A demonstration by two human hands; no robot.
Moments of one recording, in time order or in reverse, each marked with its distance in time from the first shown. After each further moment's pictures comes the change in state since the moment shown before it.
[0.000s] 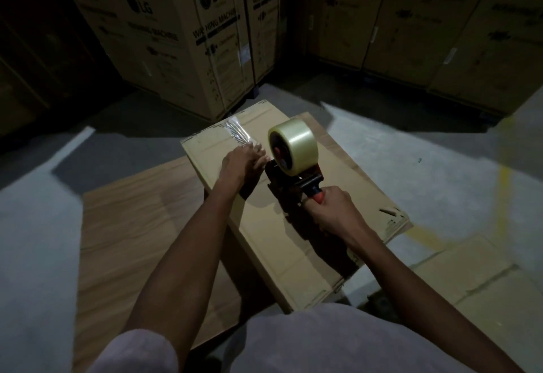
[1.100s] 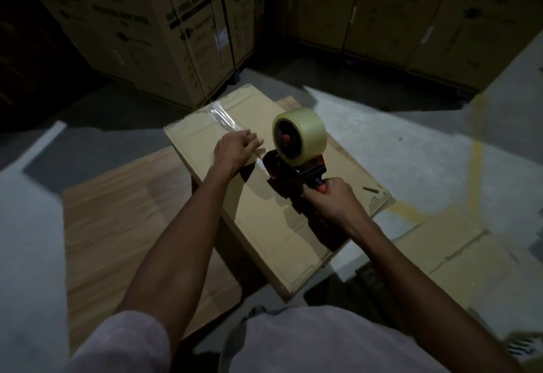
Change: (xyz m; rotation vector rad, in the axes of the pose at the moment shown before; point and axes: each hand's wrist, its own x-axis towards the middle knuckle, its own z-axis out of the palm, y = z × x) left_hand 0.006 0.016 -0.007 -0.045 0.087 0.041; right_hand -0.020 0.013 -0.009 0.093 0.075 0.114
